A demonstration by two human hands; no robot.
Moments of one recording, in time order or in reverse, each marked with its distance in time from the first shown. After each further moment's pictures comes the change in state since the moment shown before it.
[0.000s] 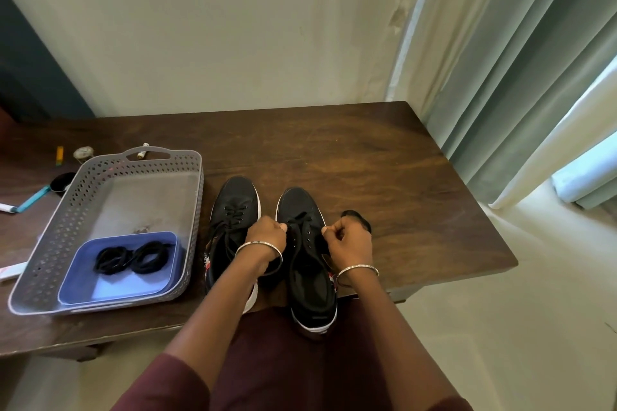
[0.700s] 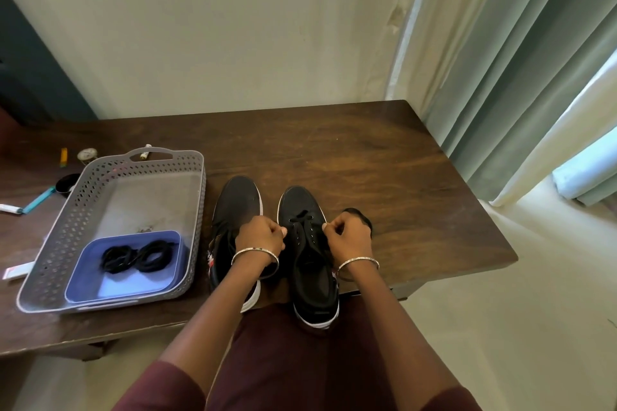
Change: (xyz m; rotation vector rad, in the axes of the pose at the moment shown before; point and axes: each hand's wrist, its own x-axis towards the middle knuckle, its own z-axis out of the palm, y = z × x) left_hand -0.045 0.011 -0.024 0.075 0.083 0.063; right_hand 0.004 -0.005 0.000 -0.026 -0.033 0.008
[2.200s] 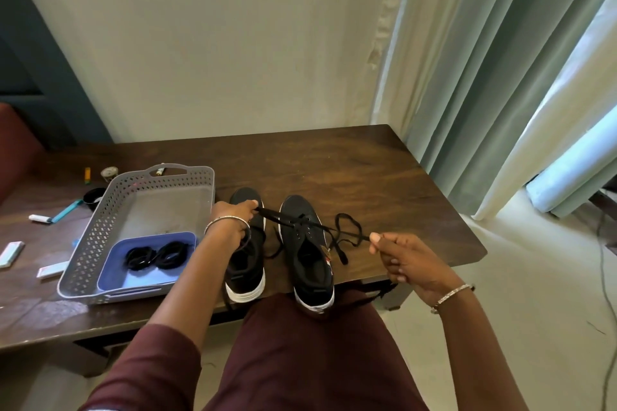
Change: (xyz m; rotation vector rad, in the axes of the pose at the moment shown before) left_hand 0.004 0.002 -0.070 -0.512 0.069 -0.242; right_hand -0.109 -0.002 -0.148 0.505 -0.420 0.002
